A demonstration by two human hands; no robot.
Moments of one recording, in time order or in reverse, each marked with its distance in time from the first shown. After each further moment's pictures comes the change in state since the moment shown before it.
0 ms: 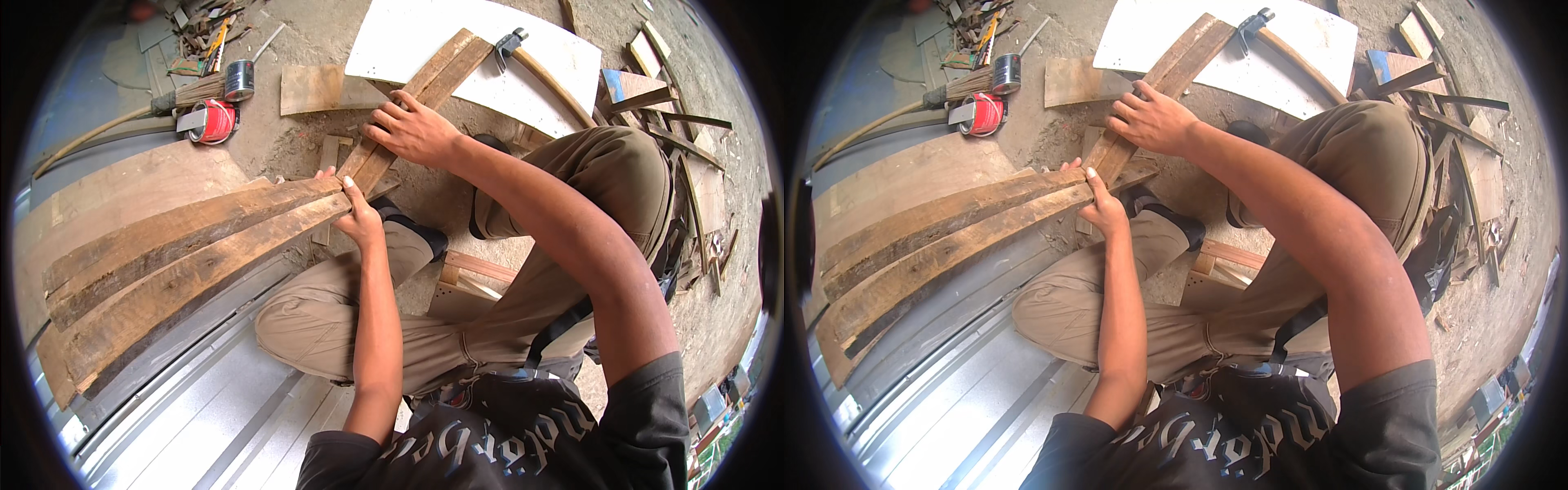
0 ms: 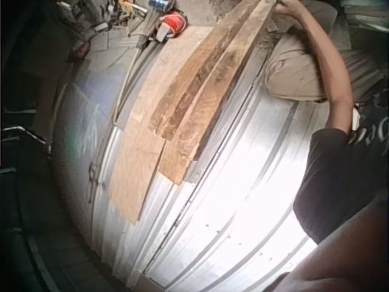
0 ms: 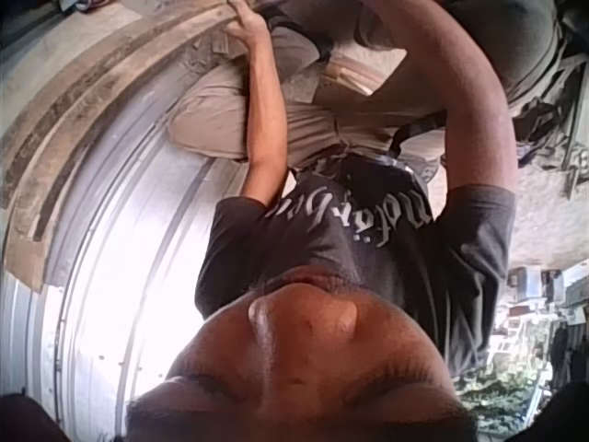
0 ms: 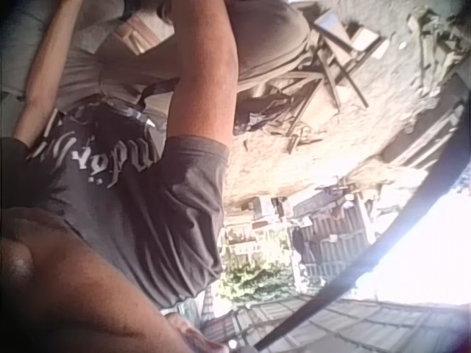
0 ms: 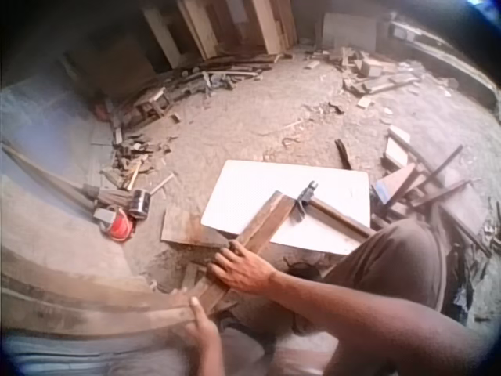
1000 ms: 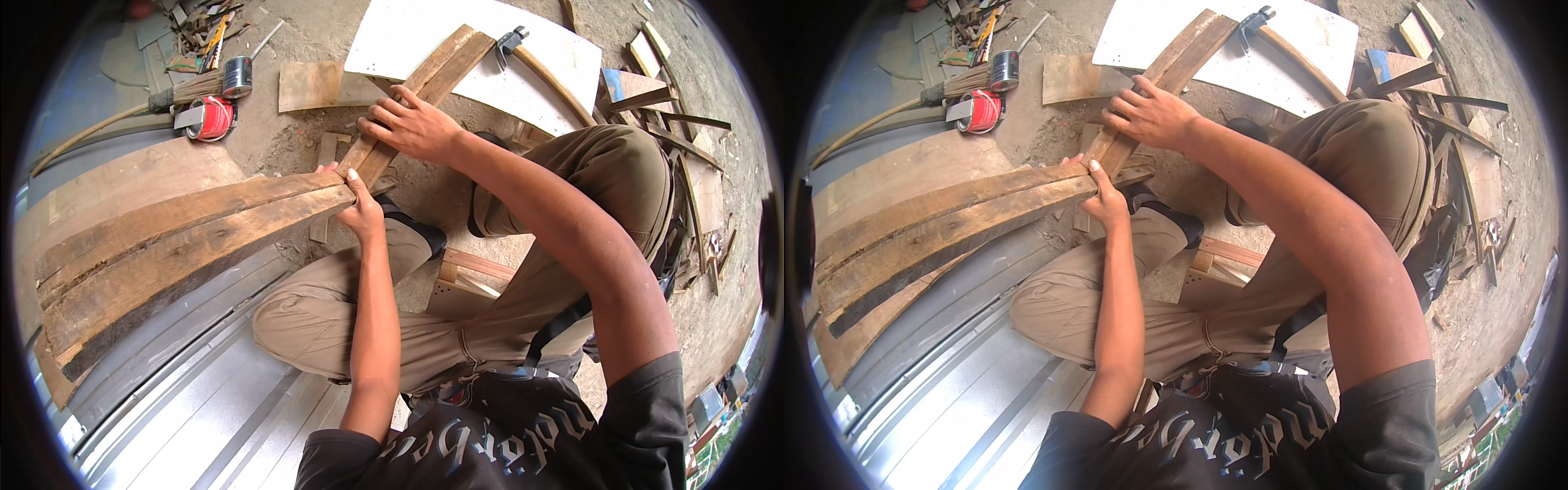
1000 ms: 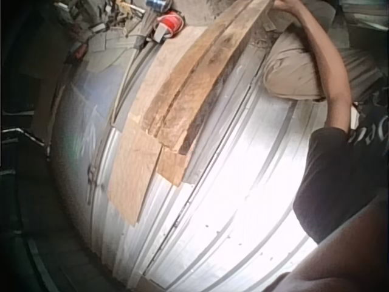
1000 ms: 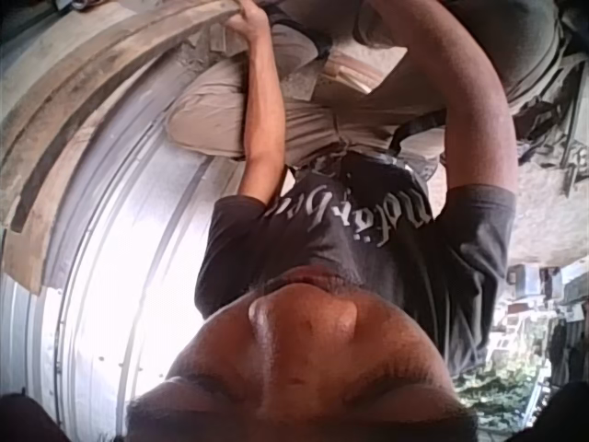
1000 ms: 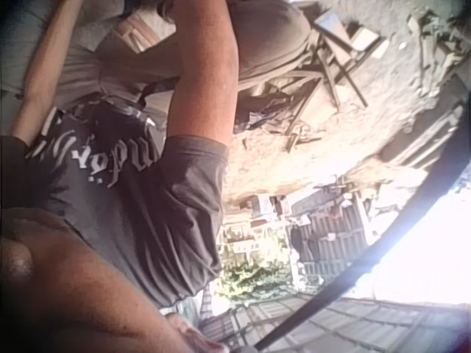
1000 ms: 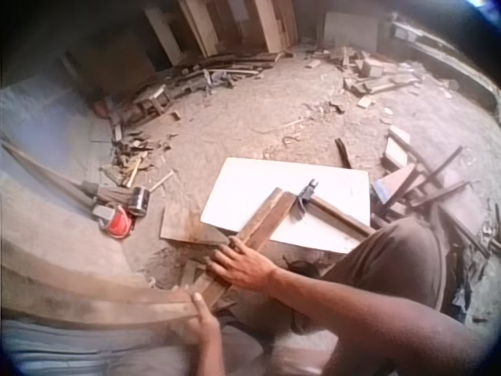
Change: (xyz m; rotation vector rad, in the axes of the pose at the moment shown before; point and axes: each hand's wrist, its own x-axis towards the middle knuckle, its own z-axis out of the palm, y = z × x) left_hand -0.002 -0.007 0.001 0.113 -0.043 0.045; right_hand 0.000 0.001 -0.003 -0.099 0.022 -0.029
